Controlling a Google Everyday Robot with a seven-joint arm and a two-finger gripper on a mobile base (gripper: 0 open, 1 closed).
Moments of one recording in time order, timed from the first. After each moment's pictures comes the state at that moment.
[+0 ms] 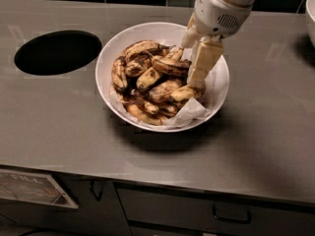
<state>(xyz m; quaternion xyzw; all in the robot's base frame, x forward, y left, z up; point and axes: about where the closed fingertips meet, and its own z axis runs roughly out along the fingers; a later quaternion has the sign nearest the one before) 0.537 -0.073 0.956 -0.72 0.67 0.03 0.17</state>
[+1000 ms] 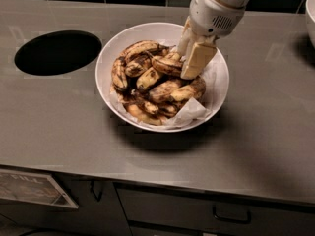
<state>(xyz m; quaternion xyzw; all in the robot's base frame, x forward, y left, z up) 0.543 -0.065 0.952 -0.72 0.67 0.04 0.17</state>
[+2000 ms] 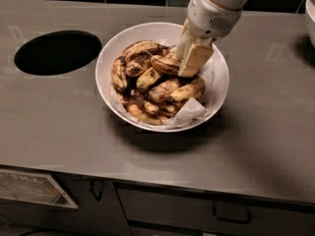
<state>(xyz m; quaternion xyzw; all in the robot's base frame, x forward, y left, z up) 0.545 -0.060 0.946 -0.73 0.66 0.04 0.17</state>
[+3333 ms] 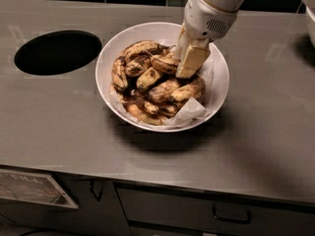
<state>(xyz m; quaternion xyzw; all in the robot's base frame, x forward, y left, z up) 0.546 -0.057 0.943 -0.73 0.66 0.05 0.16</state>
